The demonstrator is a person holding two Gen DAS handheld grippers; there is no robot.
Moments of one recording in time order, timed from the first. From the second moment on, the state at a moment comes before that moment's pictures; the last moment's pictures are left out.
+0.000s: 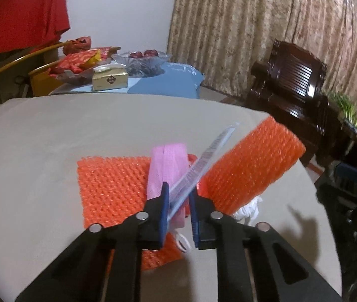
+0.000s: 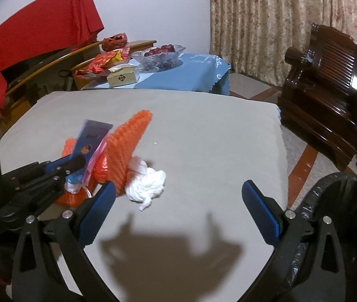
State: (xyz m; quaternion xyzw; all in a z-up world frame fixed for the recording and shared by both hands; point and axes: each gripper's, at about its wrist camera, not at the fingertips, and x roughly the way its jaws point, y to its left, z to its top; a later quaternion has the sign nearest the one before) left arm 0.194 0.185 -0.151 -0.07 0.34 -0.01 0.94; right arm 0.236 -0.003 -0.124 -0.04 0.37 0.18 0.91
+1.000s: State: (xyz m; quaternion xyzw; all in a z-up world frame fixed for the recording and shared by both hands) left arm 0.177 0.199 -0.163 -0.10 0.36 -0.01 0.93; right arm 0.259 0.058 -0.142 -0.05 0.40 0.25 0.88
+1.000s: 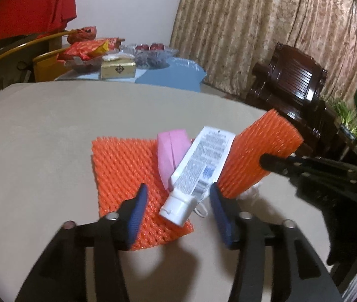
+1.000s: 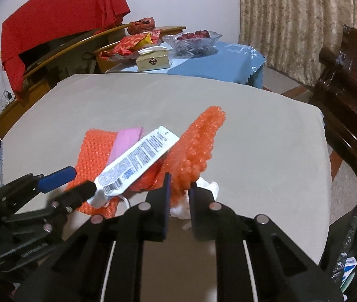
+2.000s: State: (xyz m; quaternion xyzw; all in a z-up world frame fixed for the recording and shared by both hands) left arm 0.155 0.197 -0.125 -0.13 0.33 -0.02 0.93; right arm 0.236 0.040 -0.097 -0.02 0.37 0.30 0.88
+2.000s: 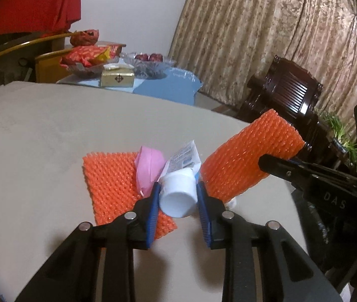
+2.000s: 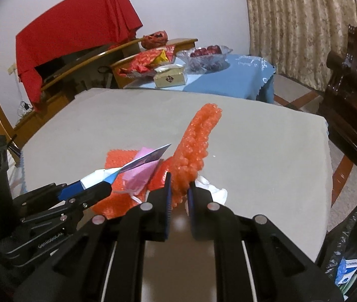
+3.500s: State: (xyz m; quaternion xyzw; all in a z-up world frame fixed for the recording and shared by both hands) left arm 0.132 -0.011 -0.054 -0.05 0.28 -0.21 0.93; right arm 0.134 -0.205 -0.036 0.02 0.33 0.11 0.94
